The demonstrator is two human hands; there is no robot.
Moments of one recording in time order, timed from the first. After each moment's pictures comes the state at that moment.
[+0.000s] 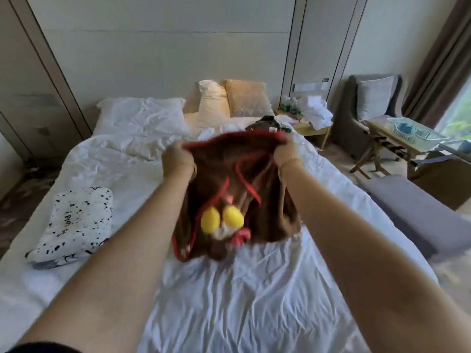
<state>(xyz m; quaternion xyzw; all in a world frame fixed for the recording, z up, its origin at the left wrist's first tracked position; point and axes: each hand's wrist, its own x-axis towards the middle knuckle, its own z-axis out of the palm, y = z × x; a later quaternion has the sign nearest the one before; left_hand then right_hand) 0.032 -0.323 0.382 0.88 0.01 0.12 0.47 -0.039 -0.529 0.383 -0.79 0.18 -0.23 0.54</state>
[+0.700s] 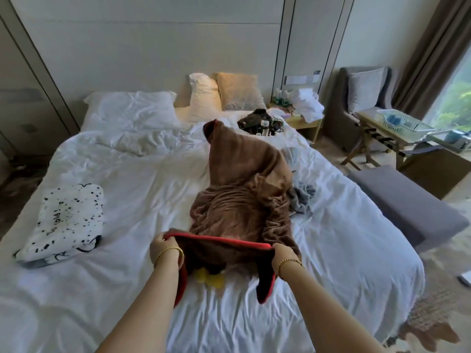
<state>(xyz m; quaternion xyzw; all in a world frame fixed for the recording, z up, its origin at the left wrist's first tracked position) -0.052 -0.280 0.213 0.81 0.28 -0.03 0.51 -0.156 -0.519 0.194 -0.90 0.32 0.14 0.28</state>
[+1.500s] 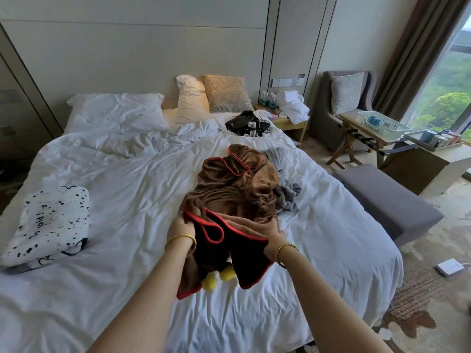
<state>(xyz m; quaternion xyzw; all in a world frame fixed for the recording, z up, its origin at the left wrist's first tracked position) -0.064 -0.331 0.244 0.88 0.06 -0.08 0.46 -0.166 -0.531 0.222 -0.86 0.32 0.14 0.38</state>
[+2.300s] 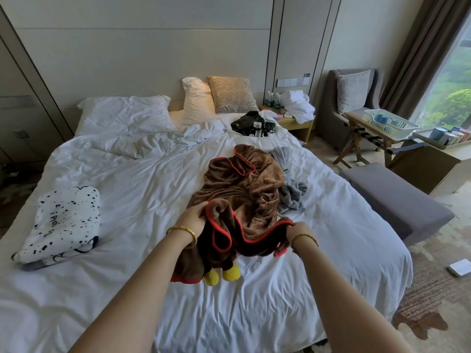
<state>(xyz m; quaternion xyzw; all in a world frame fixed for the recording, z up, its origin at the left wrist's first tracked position) -0.063 -0.316 0.265 0.91 -0.19 -0.09 0.36 -0.172 -0.556 0.241 -0.75 0.45 0.03 0.48</state>
